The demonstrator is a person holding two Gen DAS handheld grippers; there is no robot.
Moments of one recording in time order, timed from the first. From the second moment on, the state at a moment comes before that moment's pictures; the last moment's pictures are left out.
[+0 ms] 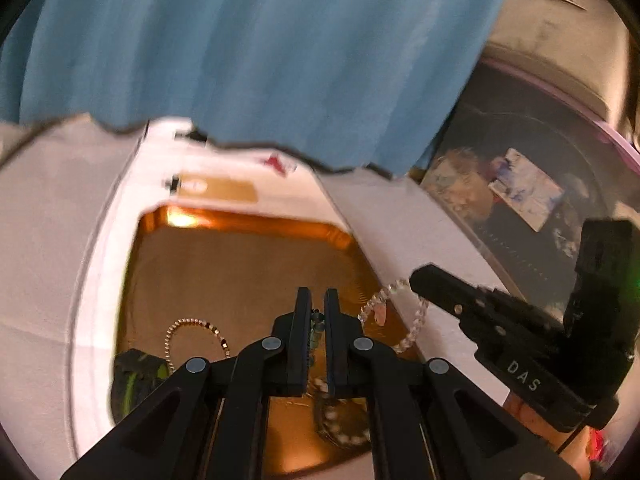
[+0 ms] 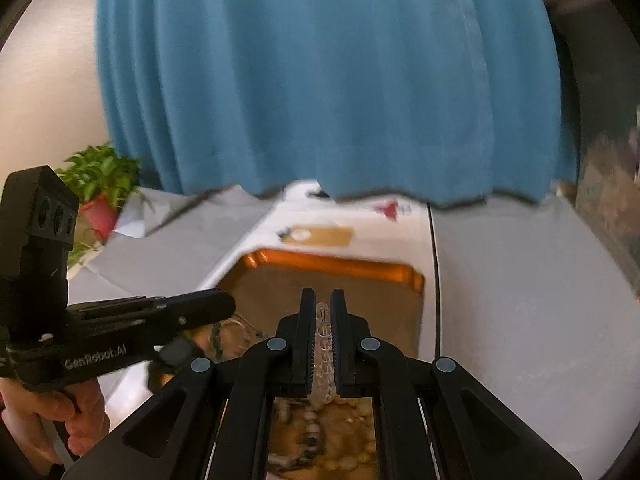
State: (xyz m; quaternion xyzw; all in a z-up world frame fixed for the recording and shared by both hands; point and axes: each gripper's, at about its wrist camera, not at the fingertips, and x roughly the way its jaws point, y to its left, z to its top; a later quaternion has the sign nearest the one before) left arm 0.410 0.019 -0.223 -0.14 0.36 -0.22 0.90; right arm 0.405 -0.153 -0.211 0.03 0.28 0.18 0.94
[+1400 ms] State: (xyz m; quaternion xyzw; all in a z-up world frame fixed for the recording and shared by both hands) left arm 0.089 -0.002 -0.045 0.01 0.29 -0.11 0.95; right arm 0.102 -0.157 -0.075 0.00 0.26 0.11 0.96
